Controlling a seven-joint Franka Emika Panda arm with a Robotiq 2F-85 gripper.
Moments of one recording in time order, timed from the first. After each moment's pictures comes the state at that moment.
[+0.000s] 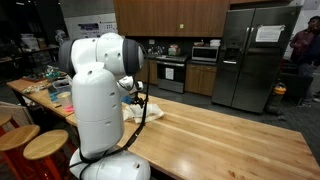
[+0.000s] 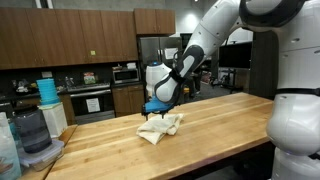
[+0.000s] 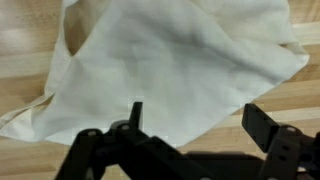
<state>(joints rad) 0.25 0.09 0.38 -2.27 -0.42 2.63 1.02</state>
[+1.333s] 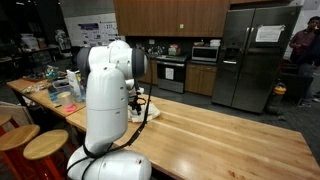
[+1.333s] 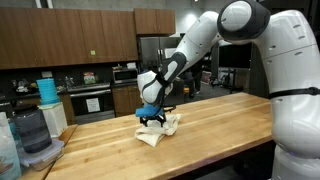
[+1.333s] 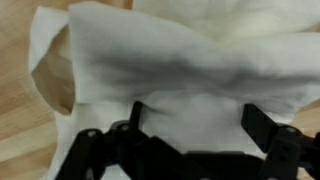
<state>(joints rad) 0.38 0.29 0.28 -2.07 -0.29 2.38 1.21</state>
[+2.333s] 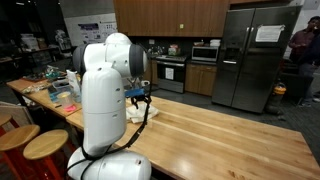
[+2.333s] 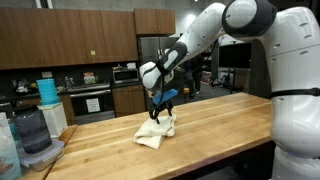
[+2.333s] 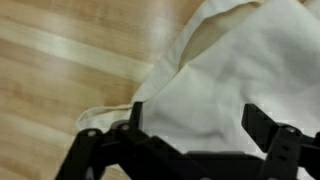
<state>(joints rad) 0.36 0.24 0.25 -1.99 -0.25 2.05 0.41</state>
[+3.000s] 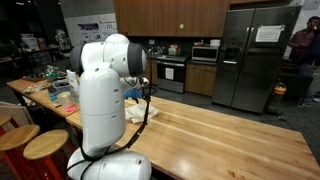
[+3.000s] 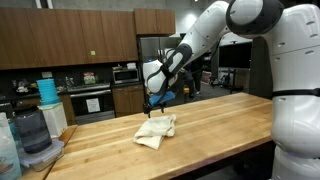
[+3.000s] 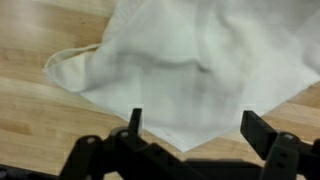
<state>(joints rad) 0.36 0.19 0.23 -2.08 -0.32 2.43 0.56</state>
